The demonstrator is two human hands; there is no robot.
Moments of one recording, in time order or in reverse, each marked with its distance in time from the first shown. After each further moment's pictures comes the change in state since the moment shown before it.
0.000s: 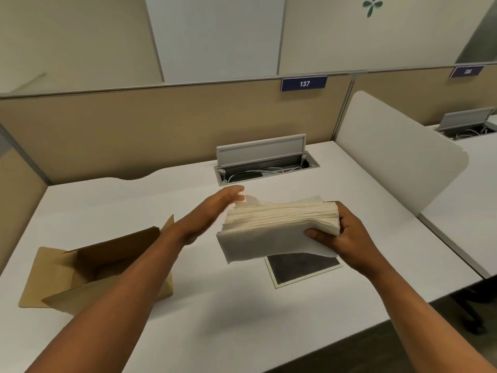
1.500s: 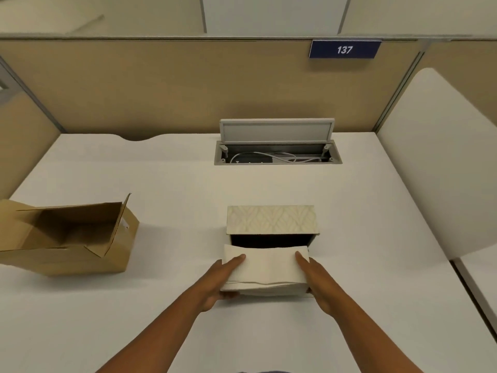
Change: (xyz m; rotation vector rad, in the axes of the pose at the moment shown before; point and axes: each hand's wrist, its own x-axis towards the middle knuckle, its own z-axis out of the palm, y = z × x) left_hand 0.074 -0.100 0.200 -0.769 0.359 -0.769; right_hand 0.050 0.213 -0.046 0.266 -0.362 0.915
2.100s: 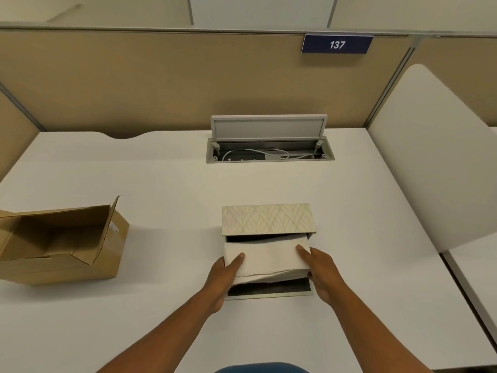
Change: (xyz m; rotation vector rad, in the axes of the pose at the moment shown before) left_hand 0.030 -0.011 0.020 0.071 0.141 0.133; right_hand 0.005 -0.012 -0.007 0.181 0.155 -0.083
